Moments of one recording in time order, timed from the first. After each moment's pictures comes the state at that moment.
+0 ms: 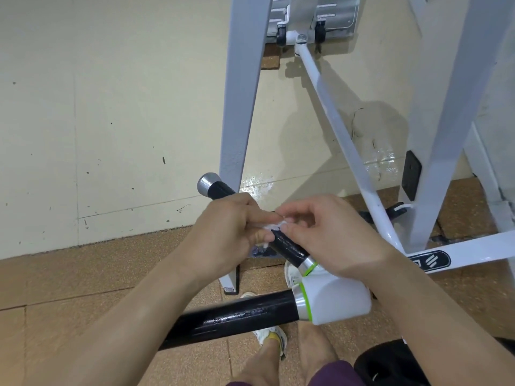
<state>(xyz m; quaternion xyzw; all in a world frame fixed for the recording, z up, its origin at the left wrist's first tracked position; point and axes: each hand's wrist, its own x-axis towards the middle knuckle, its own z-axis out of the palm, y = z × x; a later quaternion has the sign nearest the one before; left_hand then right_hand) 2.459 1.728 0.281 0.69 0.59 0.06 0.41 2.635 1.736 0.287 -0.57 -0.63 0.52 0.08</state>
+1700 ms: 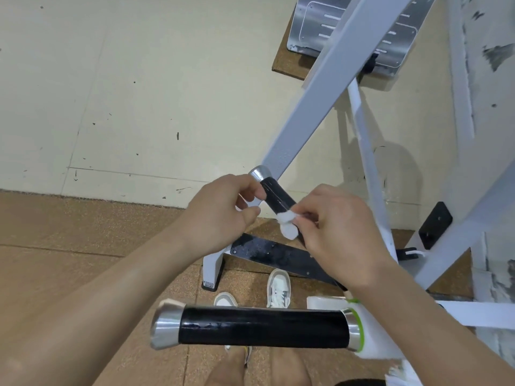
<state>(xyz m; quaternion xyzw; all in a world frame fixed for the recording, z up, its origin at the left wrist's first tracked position) 2.384 1.723 0.261 0.55 0.70 0.15 0.44 2.566 1.749 0.272 -0.53 -0.81 0.27 0.06</state>
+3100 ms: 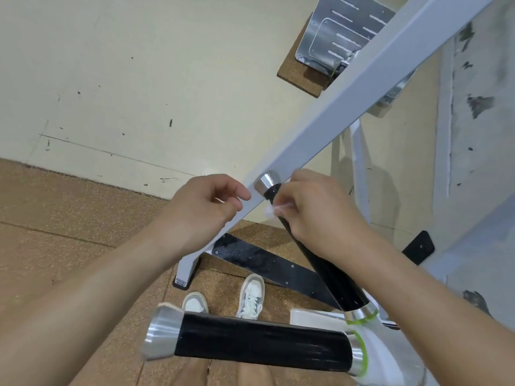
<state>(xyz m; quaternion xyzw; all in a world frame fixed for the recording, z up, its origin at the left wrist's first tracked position) 2.360 1.709 0.250 0.35 0.72 0.29 0.52 2.523 1.786 0.271 -0.40 -0.88 0.24 -0.03</state>
